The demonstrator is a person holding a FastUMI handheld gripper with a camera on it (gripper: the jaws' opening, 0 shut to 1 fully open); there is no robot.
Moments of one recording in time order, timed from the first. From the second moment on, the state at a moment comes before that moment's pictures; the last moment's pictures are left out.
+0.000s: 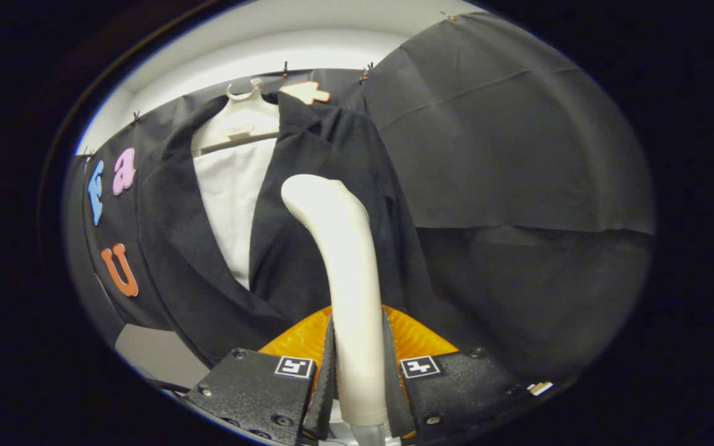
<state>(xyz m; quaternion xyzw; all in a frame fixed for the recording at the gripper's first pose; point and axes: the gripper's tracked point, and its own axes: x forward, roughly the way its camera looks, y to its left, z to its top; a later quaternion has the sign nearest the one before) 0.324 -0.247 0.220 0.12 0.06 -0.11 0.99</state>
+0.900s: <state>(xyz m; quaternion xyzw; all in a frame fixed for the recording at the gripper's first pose) 0.323 -0.249 0.113 0.09 0.15 -0.13 0.98</state>
